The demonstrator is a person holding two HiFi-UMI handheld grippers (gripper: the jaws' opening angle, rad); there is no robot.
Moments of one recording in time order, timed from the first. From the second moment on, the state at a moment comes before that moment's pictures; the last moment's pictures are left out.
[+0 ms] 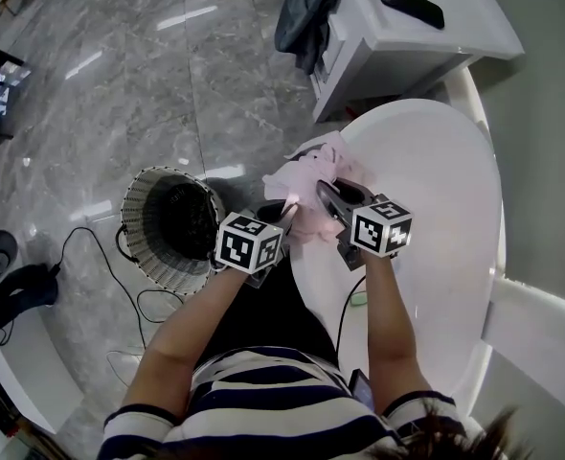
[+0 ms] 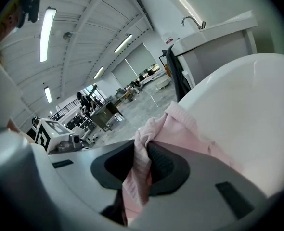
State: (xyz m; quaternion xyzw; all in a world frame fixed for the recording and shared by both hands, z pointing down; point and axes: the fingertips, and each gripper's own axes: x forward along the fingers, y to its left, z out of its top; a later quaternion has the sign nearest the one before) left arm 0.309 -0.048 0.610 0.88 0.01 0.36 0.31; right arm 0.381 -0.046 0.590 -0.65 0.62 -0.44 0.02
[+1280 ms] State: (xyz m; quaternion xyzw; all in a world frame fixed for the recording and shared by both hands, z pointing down) left arm 0.121 -0.137 0.403 0.93 -0.10 0.15 0.32; right arm 0.192 -0.138 0.375 -0.60 0.74 -0.31 0.01
